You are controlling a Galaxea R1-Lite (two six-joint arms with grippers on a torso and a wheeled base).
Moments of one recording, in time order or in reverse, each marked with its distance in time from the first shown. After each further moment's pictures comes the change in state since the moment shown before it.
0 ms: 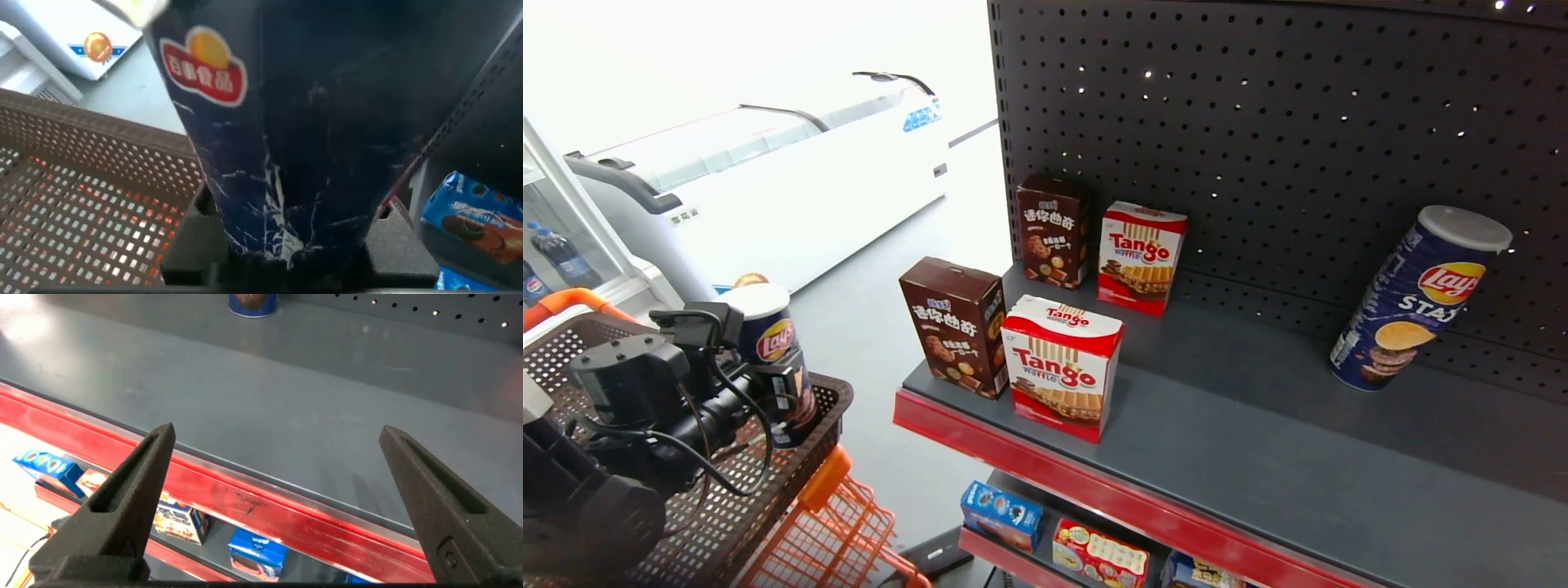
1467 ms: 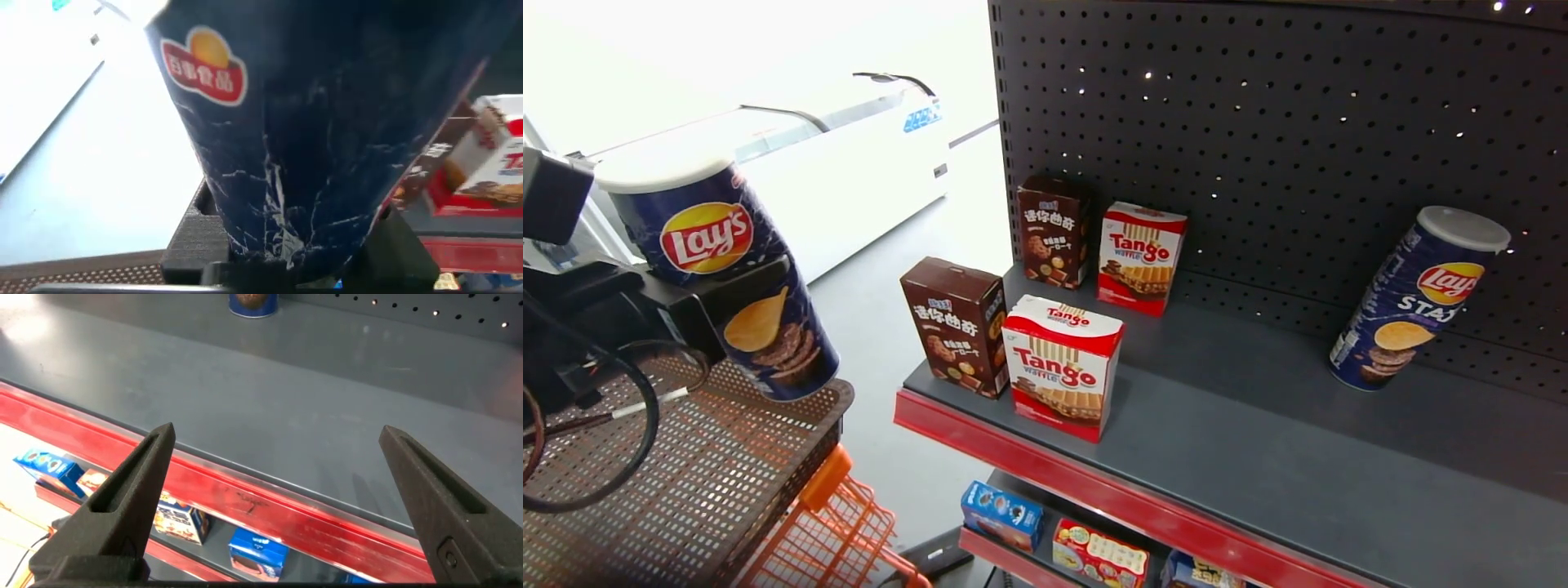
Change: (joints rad) left arm -0.158 -0.668 -0.133 0.633 -0.326 -0.019; right arm -0.001 0.000 0.000 0.000 0.000 0.000
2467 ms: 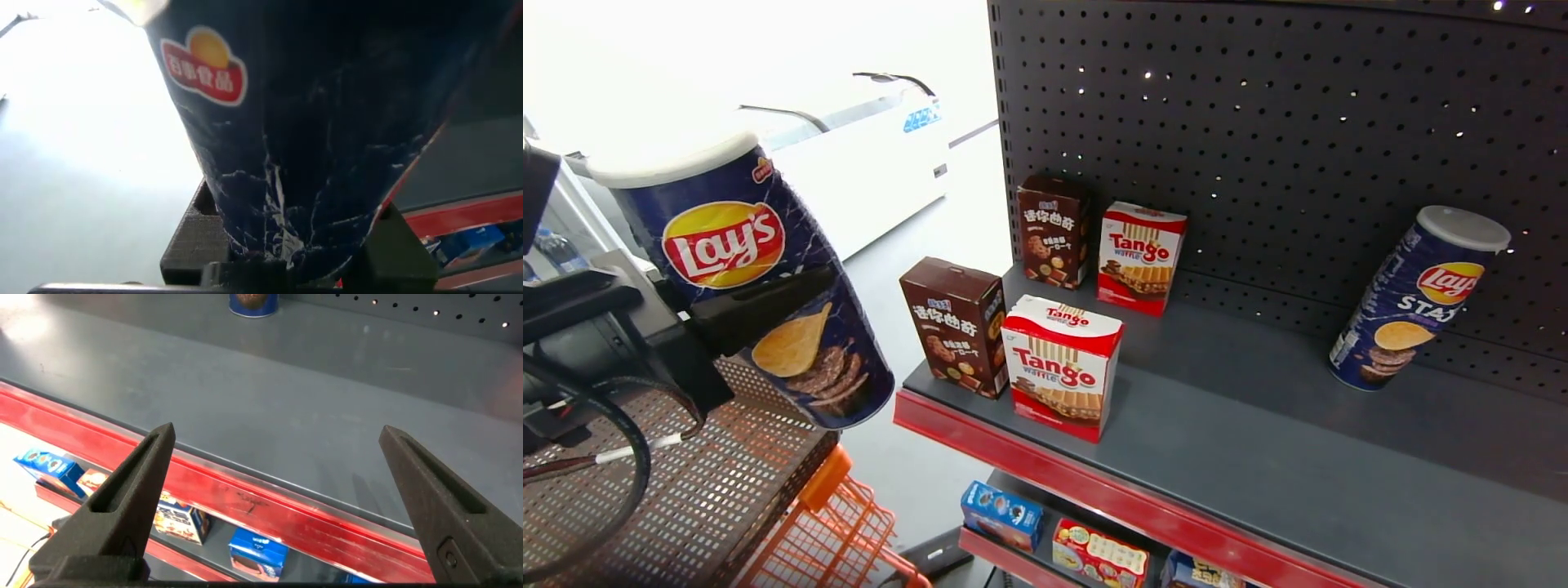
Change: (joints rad) left arm -0.187 -0.098 0.004 0.062 -0.055 -0.029; right arm 0.000 0.000 0.000 0.000 0.000 0.000
